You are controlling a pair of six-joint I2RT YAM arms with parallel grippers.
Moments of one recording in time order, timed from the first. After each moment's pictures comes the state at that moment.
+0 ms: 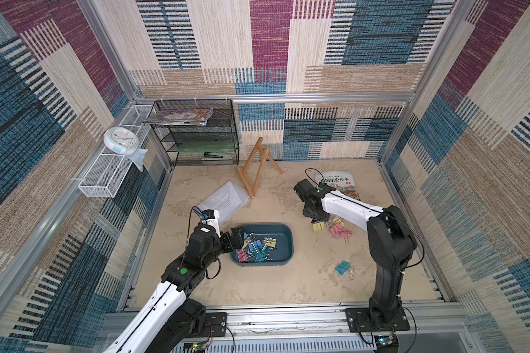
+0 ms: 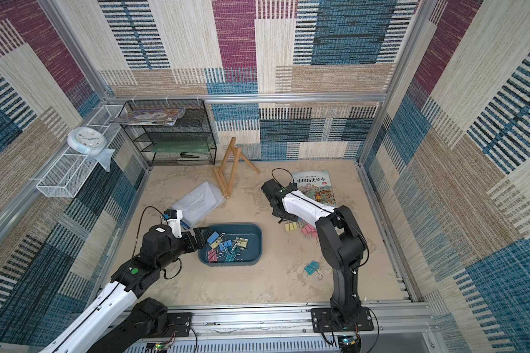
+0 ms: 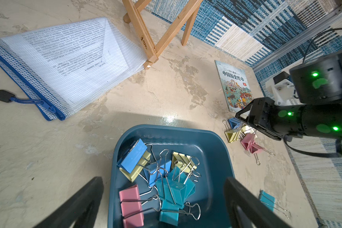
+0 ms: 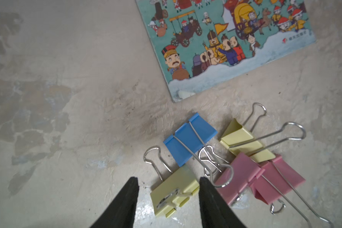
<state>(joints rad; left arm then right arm) -0.40 0.71 0.54 -0.35 0.03 -0.58 0.58 1.94 1.44 -0.85 0.47 0.86</state>
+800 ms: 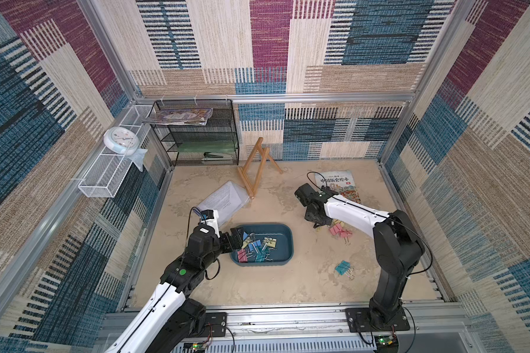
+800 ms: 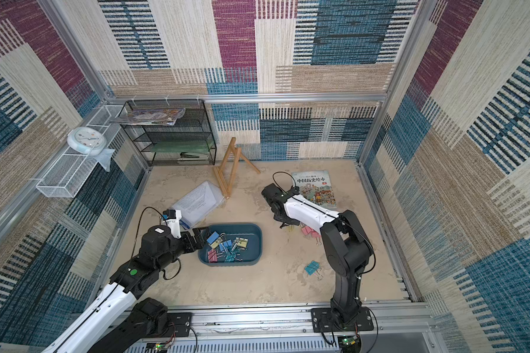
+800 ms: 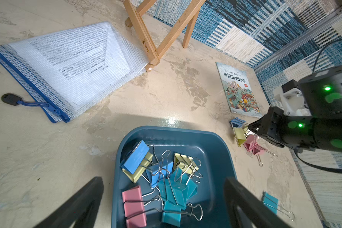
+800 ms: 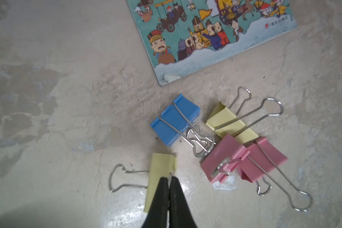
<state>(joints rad) -0.40 0.70 0.54 -0.35 0.01 -0.57 0.61 1.83 1.34 -0.83 0.43 0.89</state>
